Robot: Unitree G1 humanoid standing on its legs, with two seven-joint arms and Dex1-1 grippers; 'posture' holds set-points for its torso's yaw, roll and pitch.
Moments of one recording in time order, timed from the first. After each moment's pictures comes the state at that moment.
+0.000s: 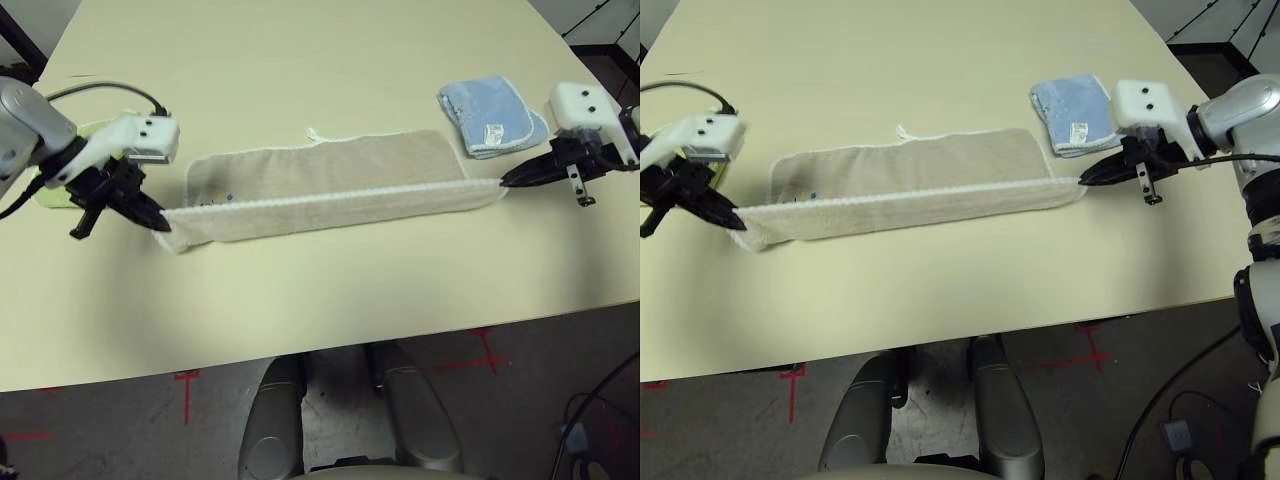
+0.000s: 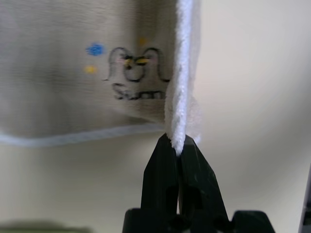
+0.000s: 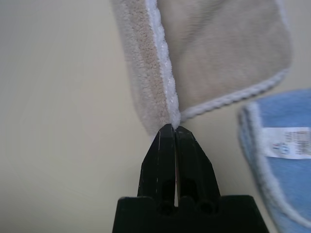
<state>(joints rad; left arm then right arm) -1.53 1.19 -1.26 0.81 -0.42 0.03 -1.61 -1.22 -0.92 0.35 1.02 0.02 -0.27 1.54</state>
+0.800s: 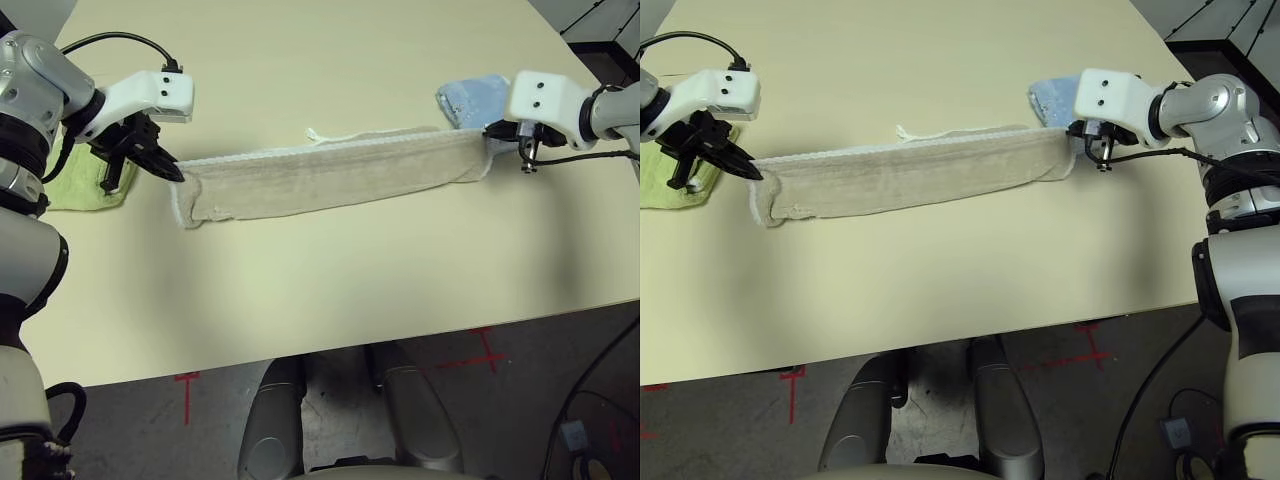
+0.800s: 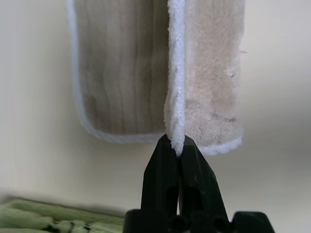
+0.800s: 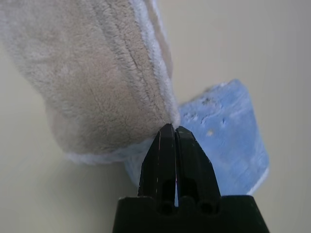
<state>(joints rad) -1.52 0.96 -0.94 1.19 -0.05 -0.11 -1.61 -1.29 -0.77 0.32 1.18 -0.24 -0.46 0.99</state>
